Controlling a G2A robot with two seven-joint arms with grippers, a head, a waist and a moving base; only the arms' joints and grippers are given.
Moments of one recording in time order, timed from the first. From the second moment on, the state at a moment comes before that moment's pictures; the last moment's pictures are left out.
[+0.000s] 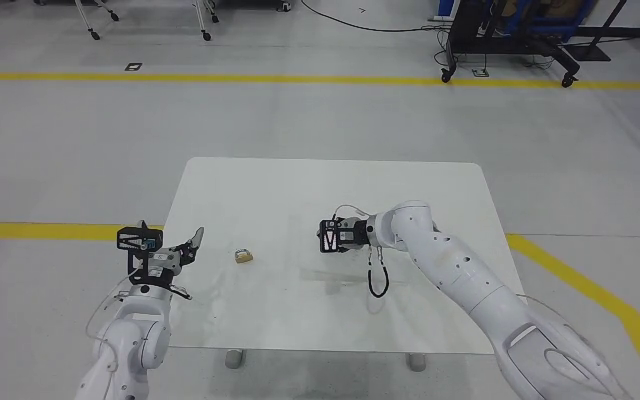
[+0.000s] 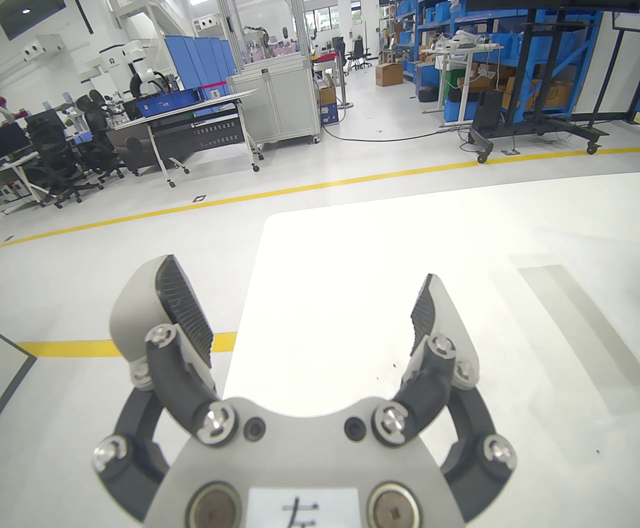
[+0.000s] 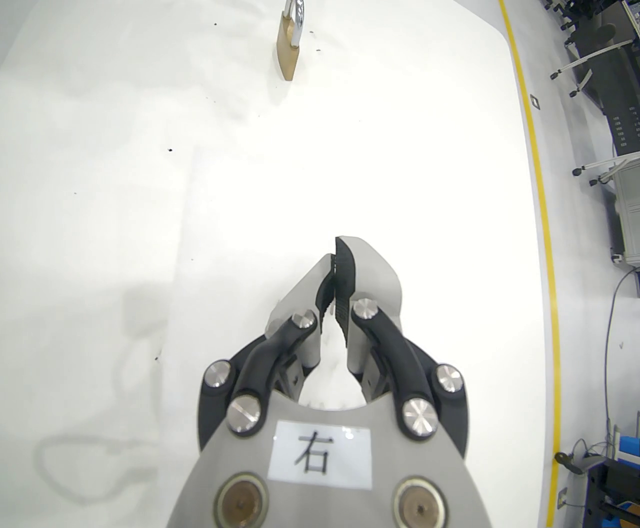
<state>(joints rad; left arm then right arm) 1.73 -1.15 -1.60 -1.80 1.33 0.00 0.00 -0.80 -1.27 0.75 -1.02 -1.74 -0.86 -0.12</state>
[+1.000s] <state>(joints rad) 1.20 -1.20 -1.05 -1.54 1.52 -0.43 -0.52 -0.80 -1.27 0.75 -1.02 -1.74 -0.86 -0.12</state>
